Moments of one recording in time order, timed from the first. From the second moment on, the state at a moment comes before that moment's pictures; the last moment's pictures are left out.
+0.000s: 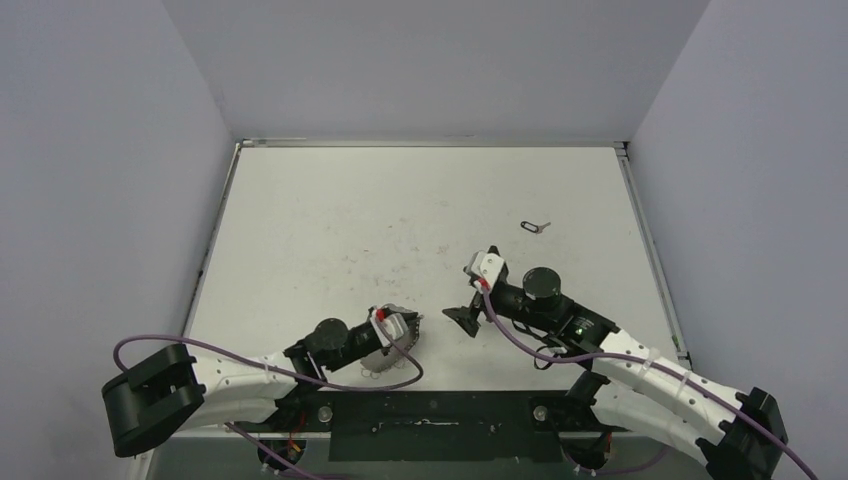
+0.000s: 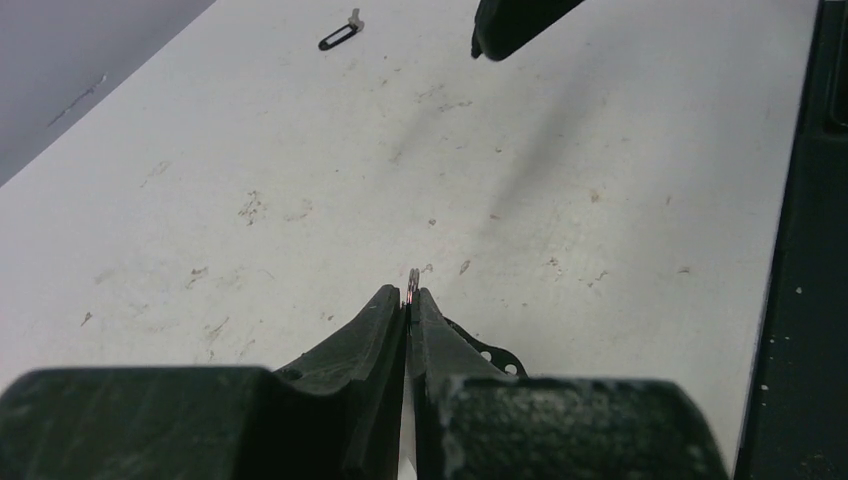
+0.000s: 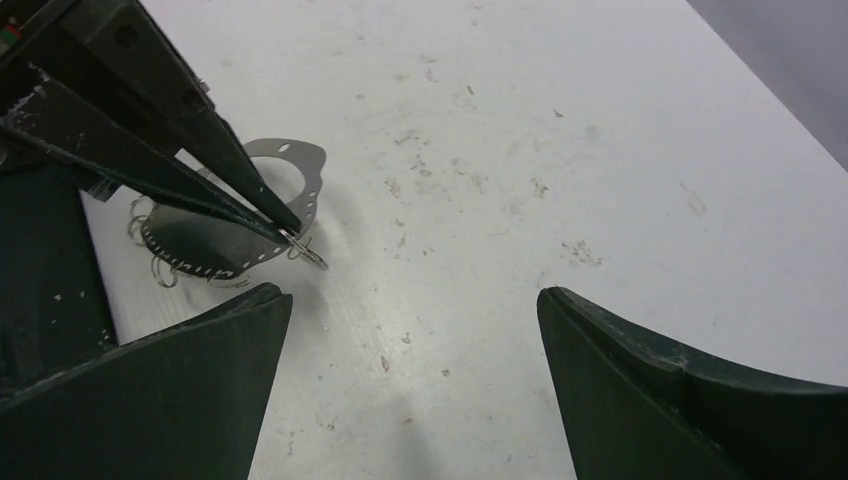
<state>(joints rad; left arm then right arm) -1.05 1.03 0.08 0.89 0.02 0.22 0.82 0.87 0.55 0.03 -0.30 -0.24</state>
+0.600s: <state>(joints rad) -0.88 1.24 0.28 0.69 -0.07 0.03 0.81 0.76 0.47 -0.06 0.22 0.05</state>
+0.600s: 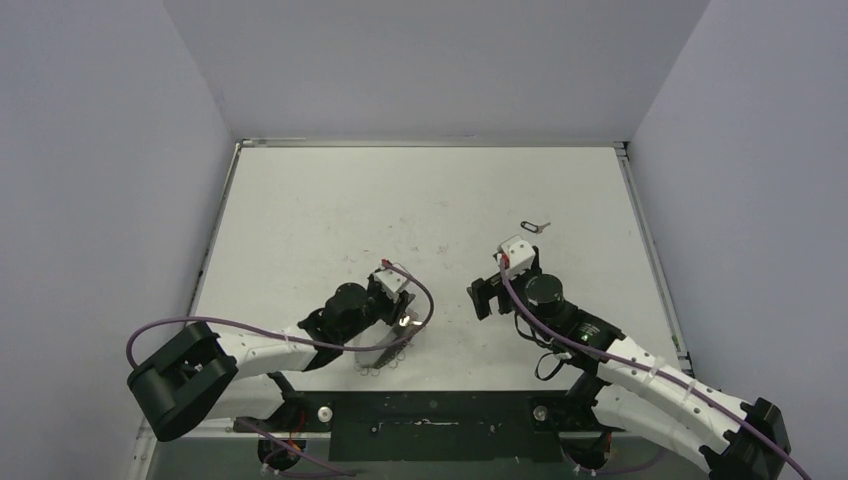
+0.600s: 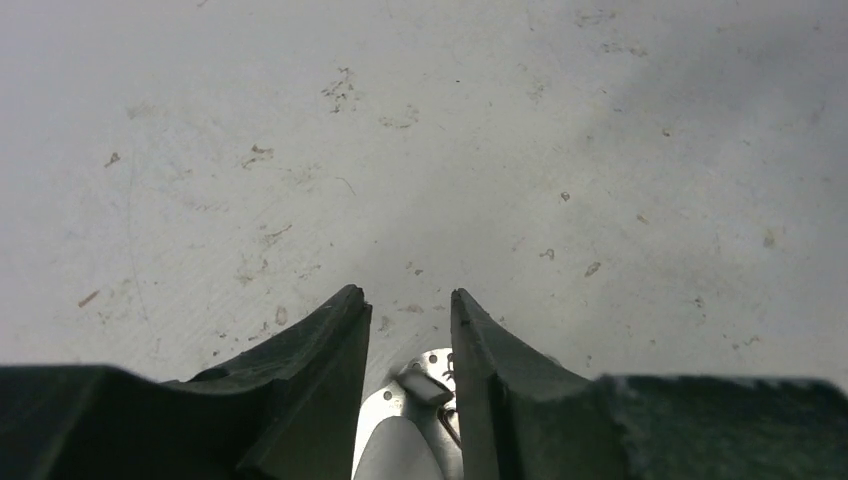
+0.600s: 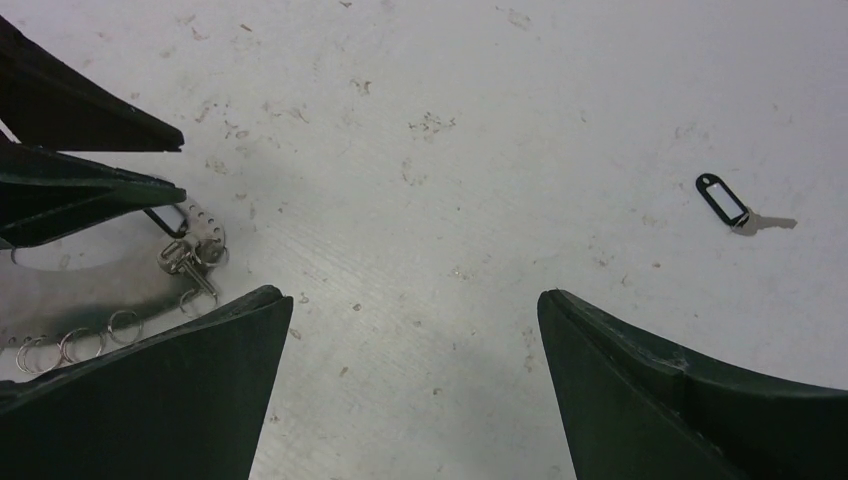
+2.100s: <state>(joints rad) -0.78 0.85 0.33 -0.21 -0.19 -0.66 0.92 1.10 0.51 0.00 0.01 0.01</state>
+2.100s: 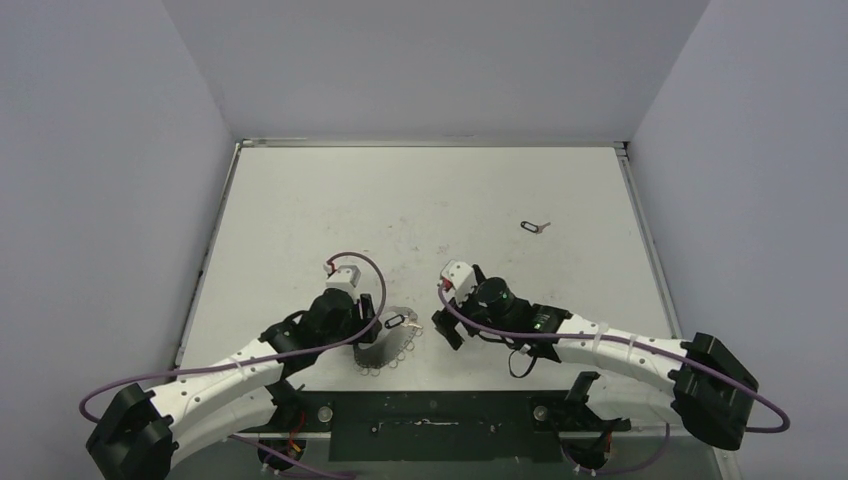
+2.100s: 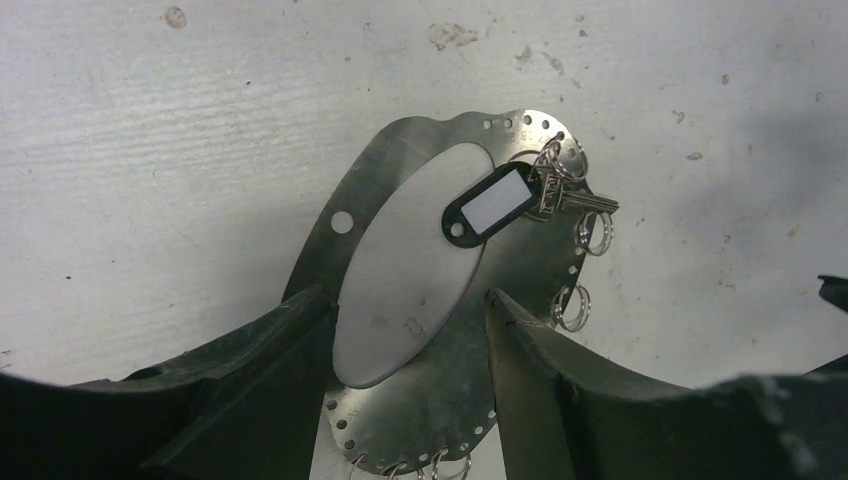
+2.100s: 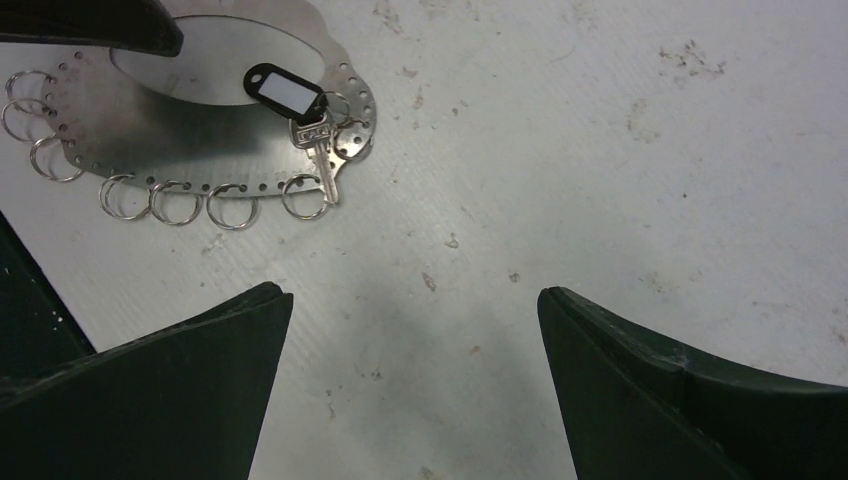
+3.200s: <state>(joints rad) -0.49 0.90 0.38 -0.24 0.12 -0.75 1.23 1.53 0.72 -0.01 0.33 -0.10</state>
